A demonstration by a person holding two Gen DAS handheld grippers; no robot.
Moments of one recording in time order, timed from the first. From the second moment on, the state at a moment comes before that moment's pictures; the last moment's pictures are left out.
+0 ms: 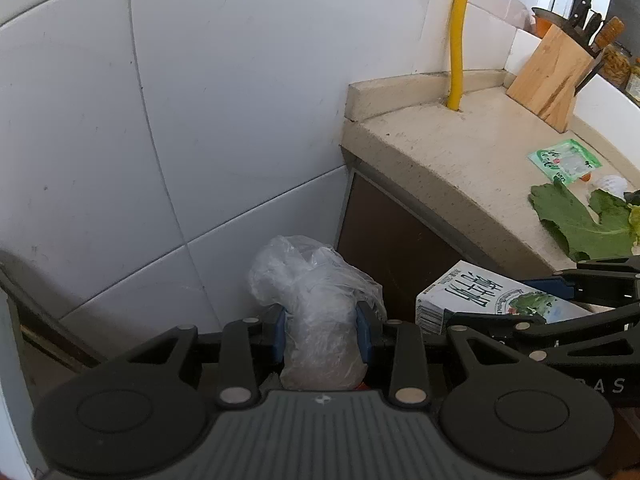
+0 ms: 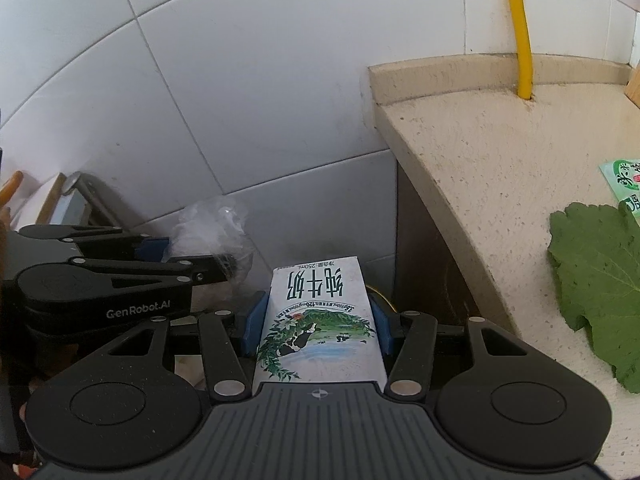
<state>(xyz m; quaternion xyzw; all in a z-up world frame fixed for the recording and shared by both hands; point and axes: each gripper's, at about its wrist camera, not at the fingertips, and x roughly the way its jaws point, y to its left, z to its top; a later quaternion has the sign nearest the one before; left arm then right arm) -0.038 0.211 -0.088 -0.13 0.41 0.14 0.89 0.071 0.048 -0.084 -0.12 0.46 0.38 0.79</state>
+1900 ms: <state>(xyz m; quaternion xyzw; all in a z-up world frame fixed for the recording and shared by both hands) 0.009 0.233 -0.126 -0.17 0.50 0.16 0.84 0.125 0.084 -0.162 -0.10 0.53 0.31 0.78</state>
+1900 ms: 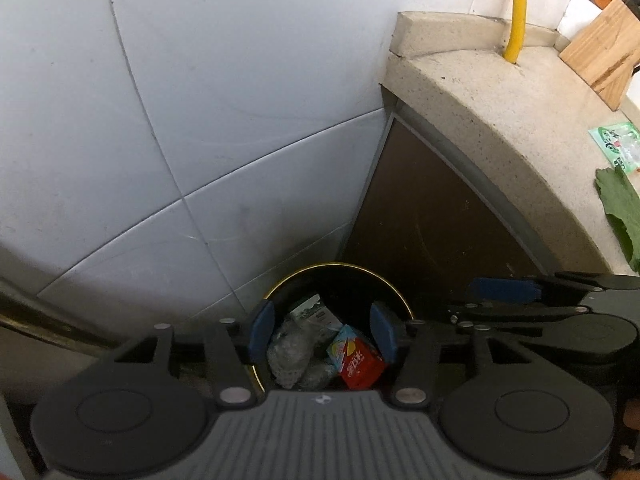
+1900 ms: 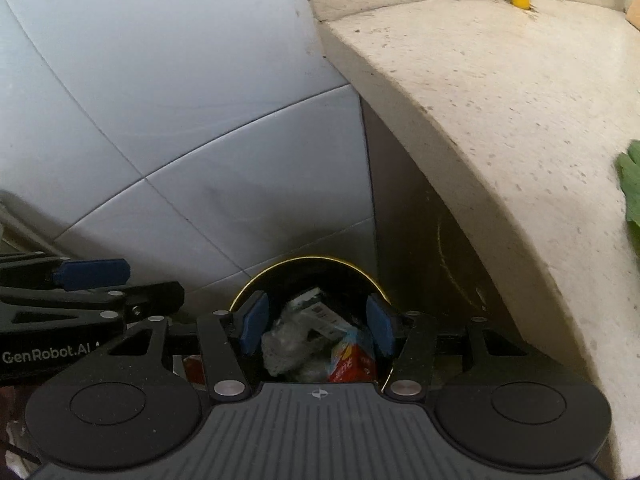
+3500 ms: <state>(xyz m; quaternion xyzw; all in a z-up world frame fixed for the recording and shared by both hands) -0.010 0.197 -0.091 -0.06 0.42 0.15 0.89 0.081 0.019 -0.076 -0.09 0.44 0.31 0.84</state>
